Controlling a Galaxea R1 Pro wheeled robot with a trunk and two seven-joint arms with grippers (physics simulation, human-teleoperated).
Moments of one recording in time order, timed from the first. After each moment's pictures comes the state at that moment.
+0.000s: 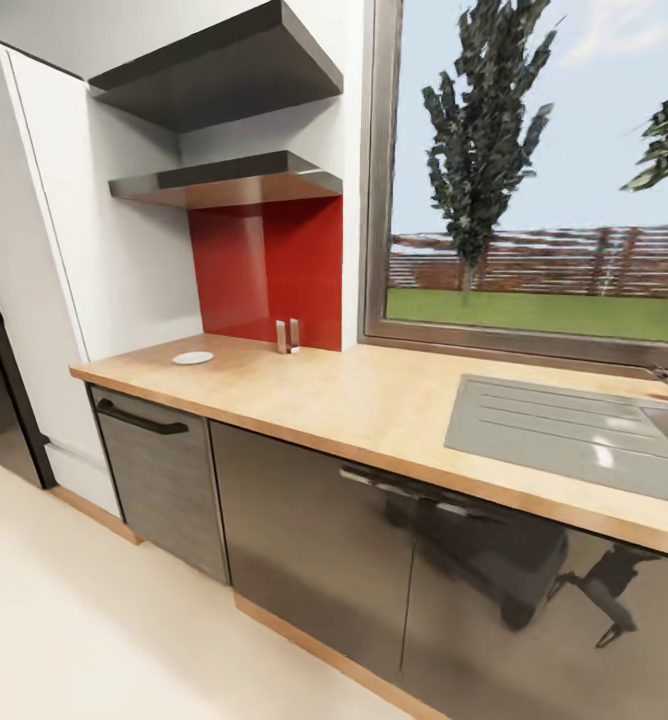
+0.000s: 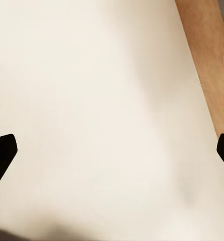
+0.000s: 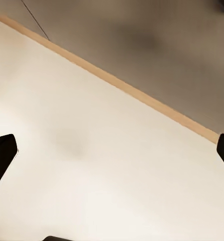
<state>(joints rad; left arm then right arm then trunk) -0.16 0.09 0.28 -0.03 0.54 -0.13 -0.44 -0.16 -0.23 -1.01 -0.58 0.77 -0.09 0.91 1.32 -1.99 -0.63</state>
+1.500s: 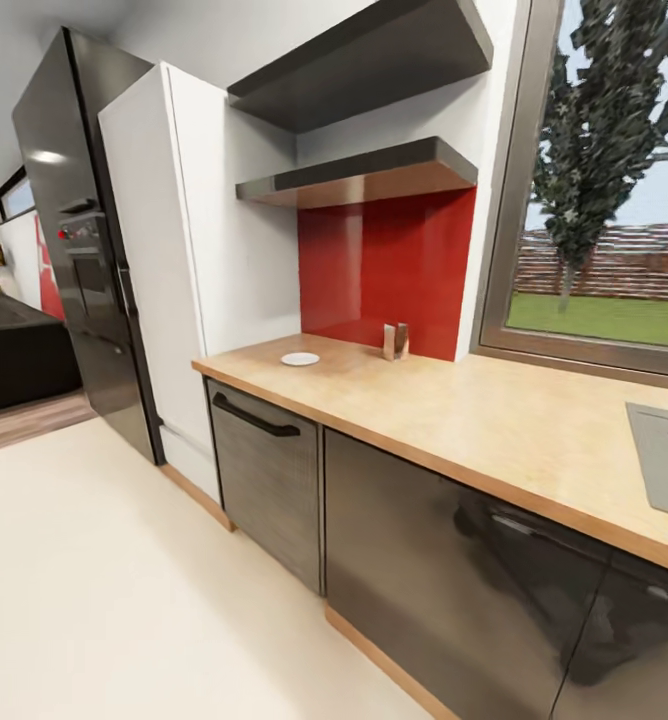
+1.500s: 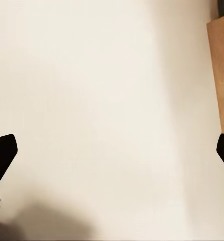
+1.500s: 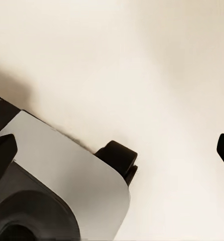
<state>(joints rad) -0.16 0.09 0.28 -0.03 0.54 -0.13 -0.44 -0.15 -0.19 -1.00 -0.23 1.21 -0.22 0.77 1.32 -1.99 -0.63</state>
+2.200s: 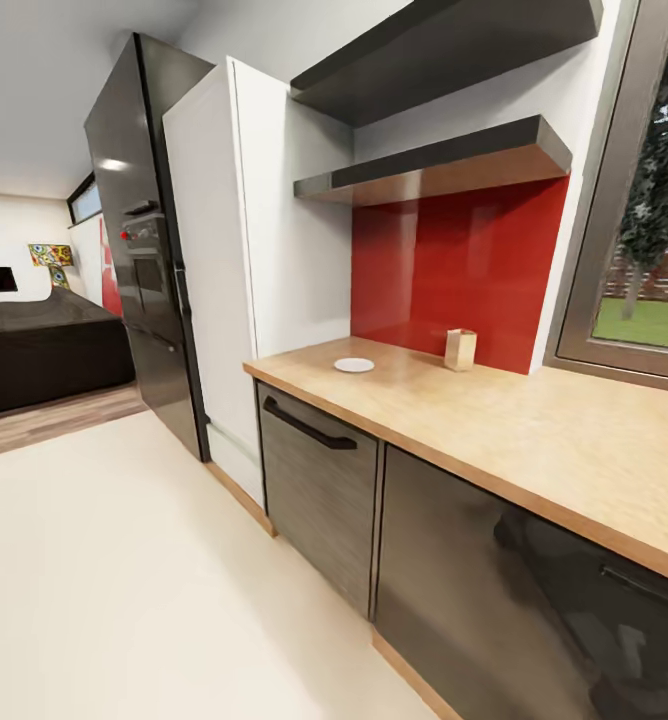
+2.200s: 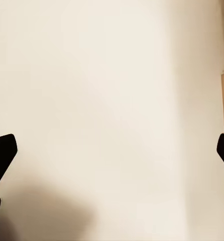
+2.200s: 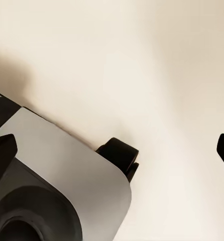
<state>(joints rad) -0.16 0.09 0.28 -0.03 0.54 -0.13 -0.44 -0.14 -0.19 -1.00 -0.22 1.21 -0.22 0.77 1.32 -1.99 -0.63</state>
